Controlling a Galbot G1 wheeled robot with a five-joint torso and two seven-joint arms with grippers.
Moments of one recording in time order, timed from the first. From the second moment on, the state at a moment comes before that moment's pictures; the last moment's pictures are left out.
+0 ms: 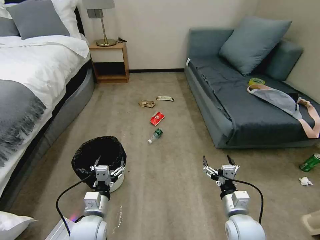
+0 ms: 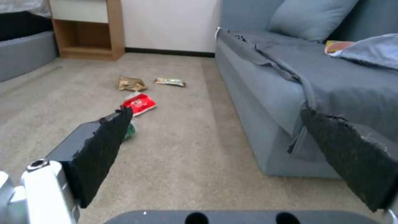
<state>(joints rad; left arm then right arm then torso) 1.55 -1.50 -0.55 -2.00 0.00 0.00 0.00 -1.55 1.50 0.55 2.00 0.00 0.00 0.00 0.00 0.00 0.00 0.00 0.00</state>
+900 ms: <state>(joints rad) 1.55 -1.50 -0.55 -2.00 0.00 0.00 0.00 -1.55 1.50 0.55 2.00 0.00 0.00 0.00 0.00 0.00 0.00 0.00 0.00</state>
